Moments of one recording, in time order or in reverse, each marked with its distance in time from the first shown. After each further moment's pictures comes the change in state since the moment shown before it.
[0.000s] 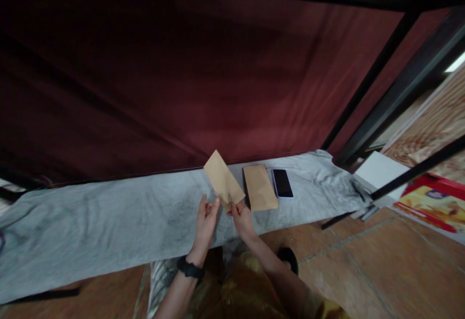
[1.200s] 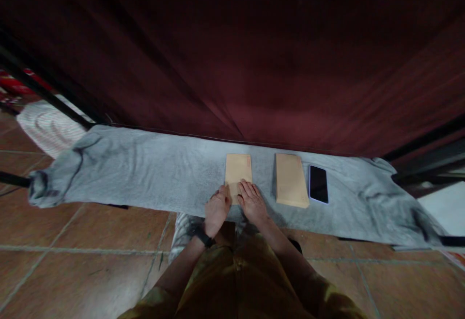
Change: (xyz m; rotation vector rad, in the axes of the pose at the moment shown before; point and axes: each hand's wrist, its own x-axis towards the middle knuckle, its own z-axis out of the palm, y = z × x) left_hand 0.009 -0.051 -0.046 1.091 -0.056 0.108; right_hand -0.003 0.026 0.023 -0.690 -0.461 -0.455
